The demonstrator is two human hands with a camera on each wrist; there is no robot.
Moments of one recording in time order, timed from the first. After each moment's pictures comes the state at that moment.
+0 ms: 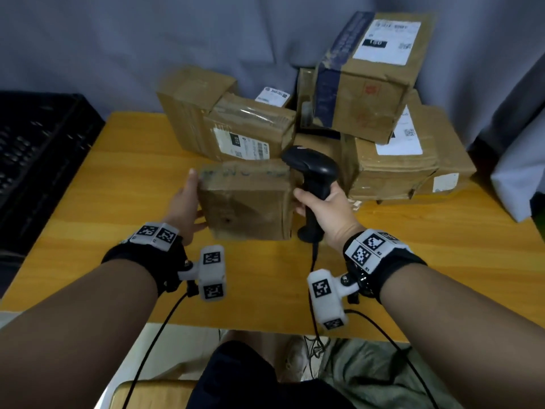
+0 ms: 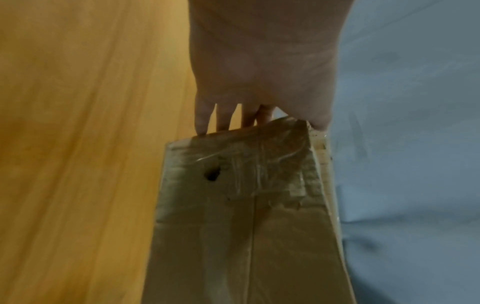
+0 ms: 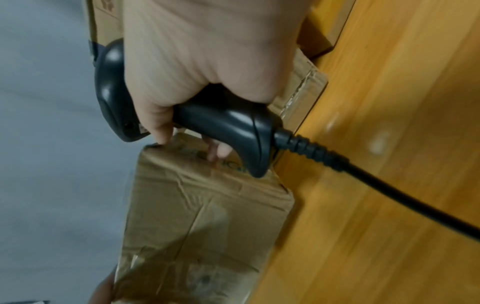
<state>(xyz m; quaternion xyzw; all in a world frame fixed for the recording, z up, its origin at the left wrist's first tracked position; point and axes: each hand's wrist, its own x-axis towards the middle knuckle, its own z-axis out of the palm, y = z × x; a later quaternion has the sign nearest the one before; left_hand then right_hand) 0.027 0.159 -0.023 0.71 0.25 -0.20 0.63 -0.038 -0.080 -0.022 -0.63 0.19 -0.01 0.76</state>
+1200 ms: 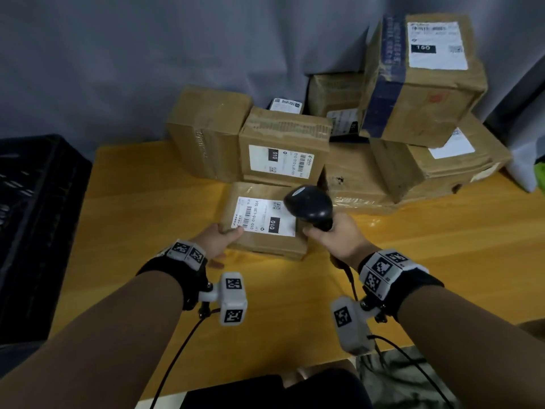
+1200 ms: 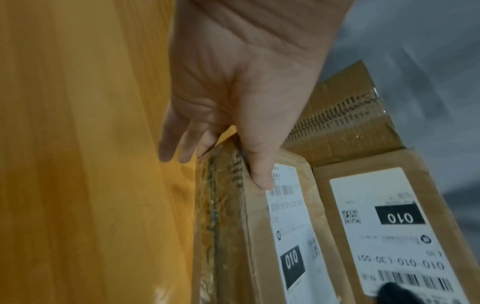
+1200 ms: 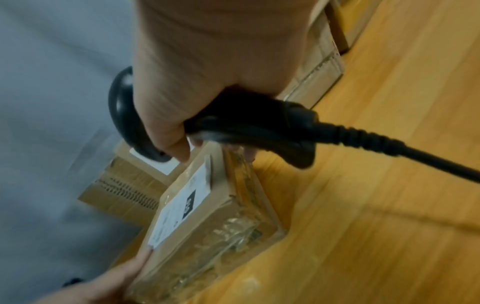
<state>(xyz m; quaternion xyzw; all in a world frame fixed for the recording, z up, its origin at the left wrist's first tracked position) 0.117 0.237 -0.067 0.81 0.08 -0.43 0.38 0.001 0.007 -0.042 -0.83 0.23 0.04 0.51</state>
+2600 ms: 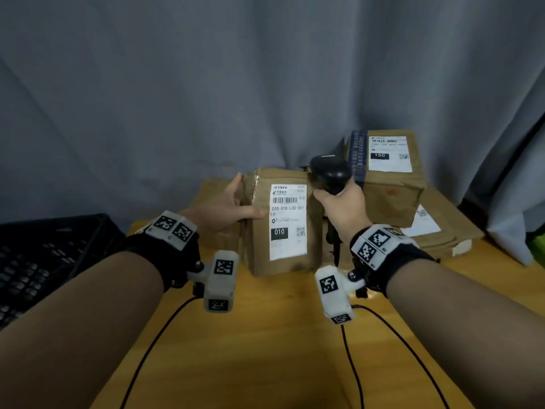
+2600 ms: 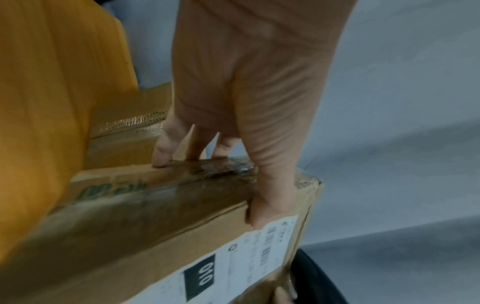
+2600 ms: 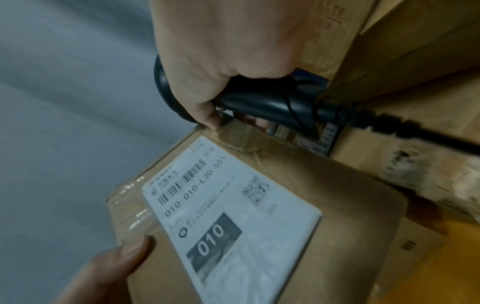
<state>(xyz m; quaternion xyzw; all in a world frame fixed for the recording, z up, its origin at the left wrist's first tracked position) 0.170 0.171 0.131 0.80 -0.18 -0.30 0.49 0.091 -0.040 0.097 -0.75 0.28 -0.24 0.55</state>
